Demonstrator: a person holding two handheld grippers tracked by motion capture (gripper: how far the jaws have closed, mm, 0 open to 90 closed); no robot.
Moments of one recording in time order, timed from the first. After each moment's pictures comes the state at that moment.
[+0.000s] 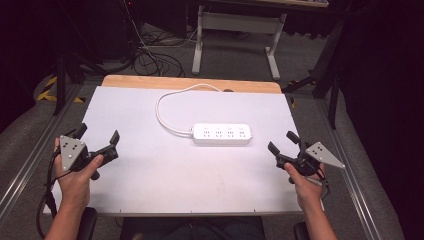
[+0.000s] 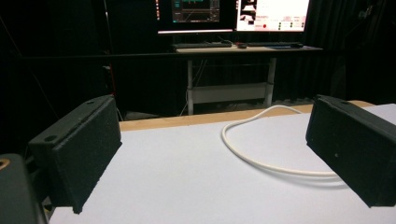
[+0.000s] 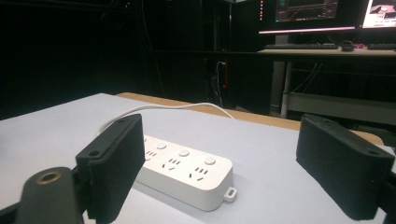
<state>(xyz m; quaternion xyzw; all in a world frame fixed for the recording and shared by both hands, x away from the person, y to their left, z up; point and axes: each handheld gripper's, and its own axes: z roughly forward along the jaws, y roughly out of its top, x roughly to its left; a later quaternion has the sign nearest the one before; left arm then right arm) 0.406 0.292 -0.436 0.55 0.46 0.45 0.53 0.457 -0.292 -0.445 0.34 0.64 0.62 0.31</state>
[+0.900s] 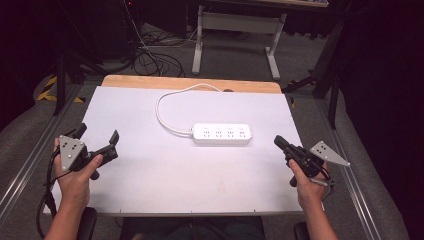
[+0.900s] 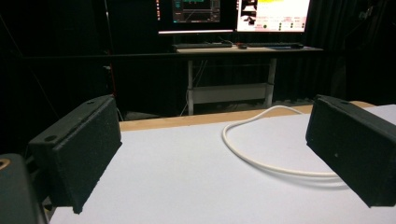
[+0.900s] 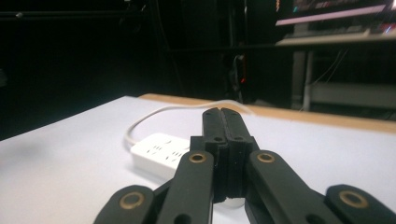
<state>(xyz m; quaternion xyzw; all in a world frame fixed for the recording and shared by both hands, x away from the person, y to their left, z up) 0.406 0.293 -0.436 0.55 0.46 0.45 0.53 0.451 -0.295 -0.434 0.35 0.64 0.63 0.25</state>
